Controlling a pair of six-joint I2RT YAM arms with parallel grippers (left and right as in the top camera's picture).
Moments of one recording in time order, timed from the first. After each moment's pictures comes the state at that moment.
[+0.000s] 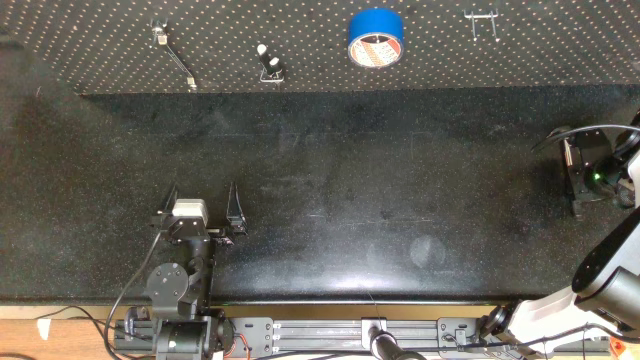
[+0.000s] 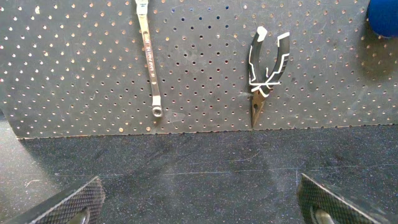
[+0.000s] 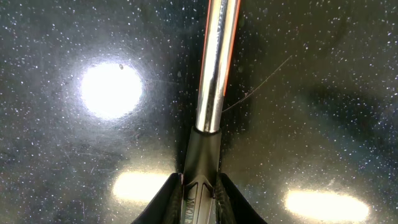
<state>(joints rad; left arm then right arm) 0.01 0.01 0.01 -0.07 0.01 0.02 -0.62 1.78 1.13 -0.85 -0.05 -0.75</state>
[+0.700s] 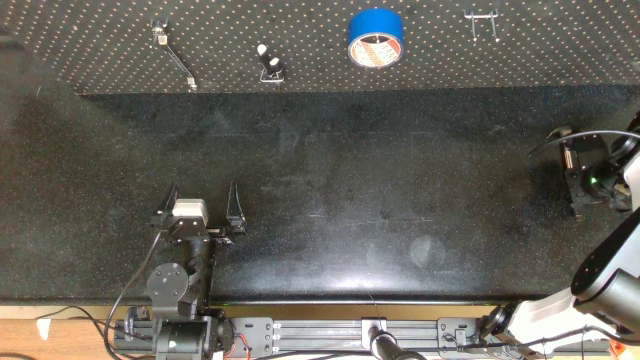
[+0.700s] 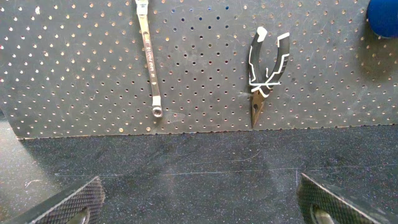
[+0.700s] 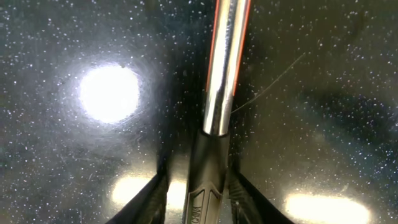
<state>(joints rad) 0.01 0.01 0.01 -0.07 0.01 0.02 -0.62 1.77 1.08 -0.80 -0.06 -0.74</state>
